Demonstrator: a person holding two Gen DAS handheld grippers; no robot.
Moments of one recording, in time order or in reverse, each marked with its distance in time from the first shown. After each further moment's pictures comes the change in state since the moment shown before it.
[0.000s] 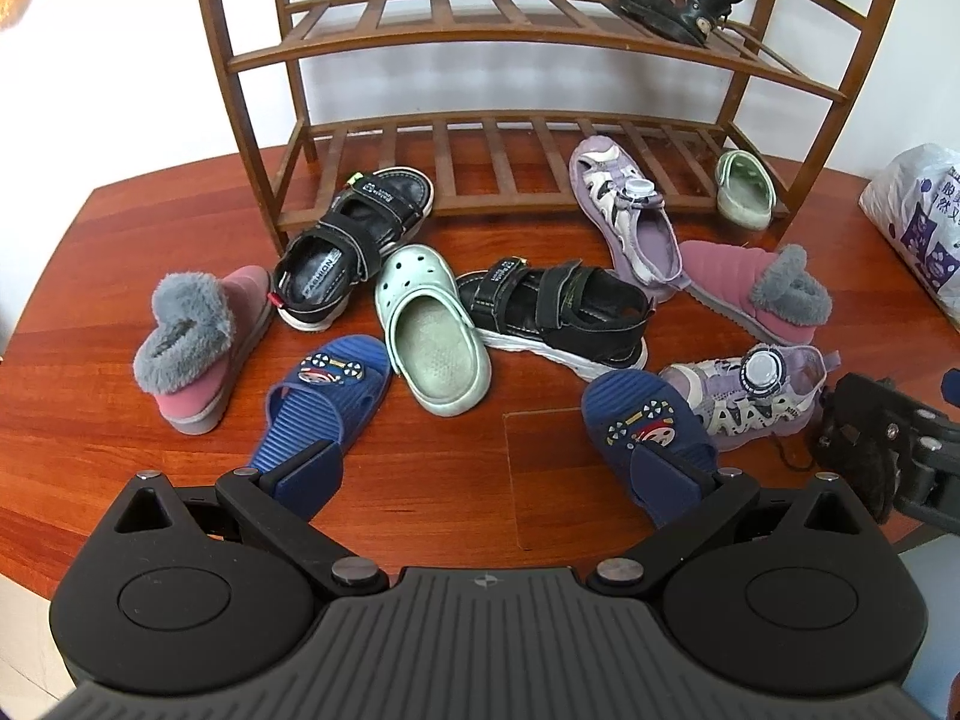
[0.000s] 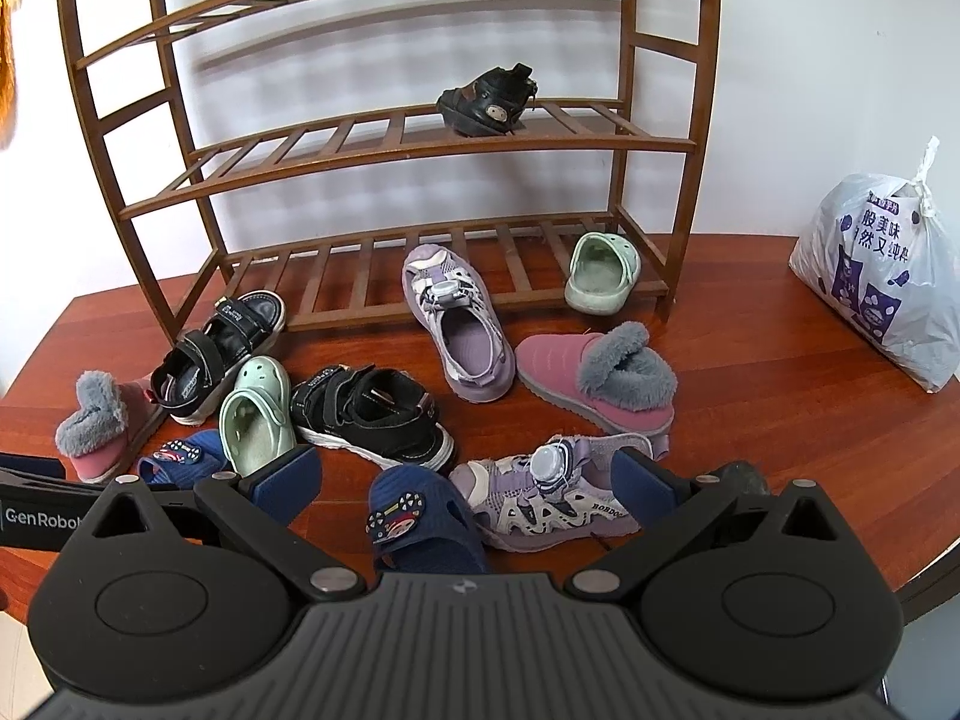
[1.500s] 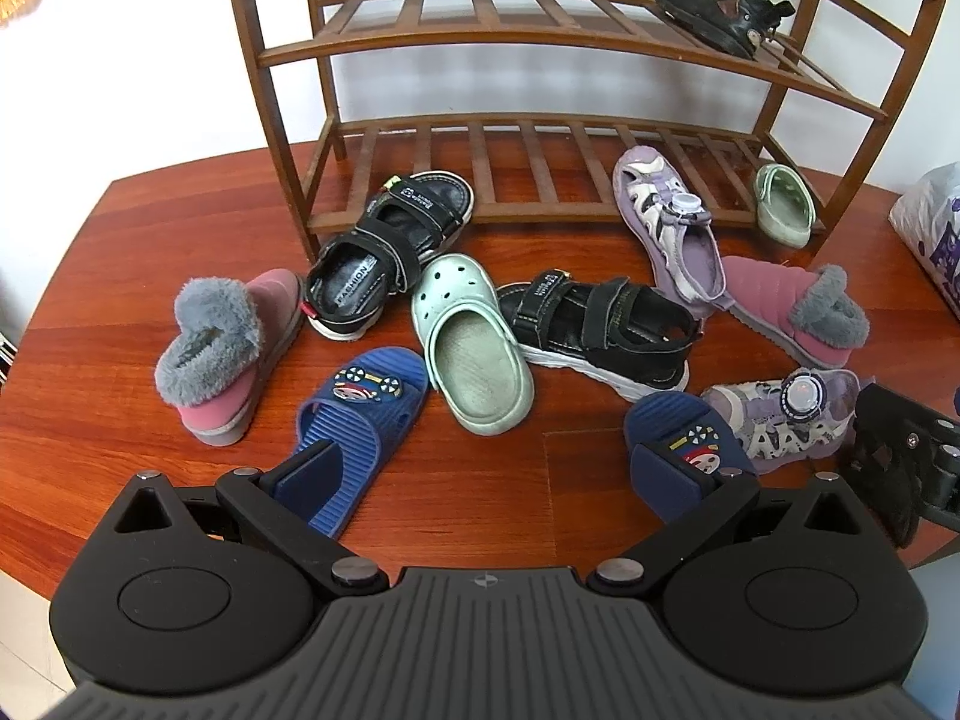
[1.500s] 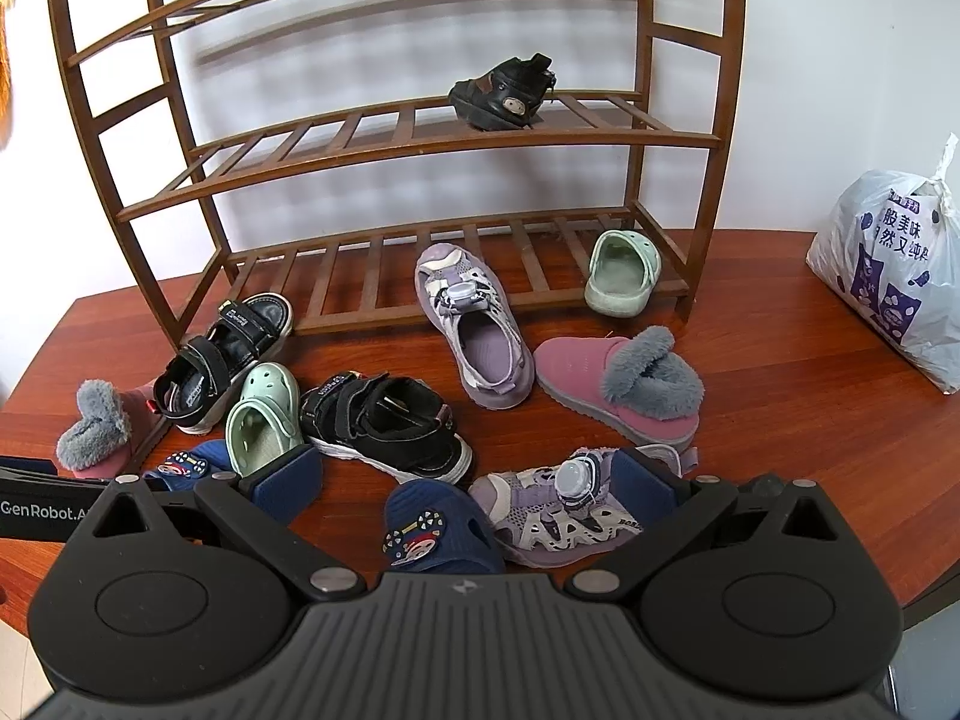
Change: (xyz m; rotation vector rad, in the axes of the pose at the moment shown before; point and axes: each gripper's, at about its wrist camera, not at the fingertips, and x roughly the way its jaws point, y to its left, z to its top) left arm 0.011 0.025 0.015 -0.033 0.009 0.028; right arm 0.025 0.014 0.009 0.015 0.018 0.024
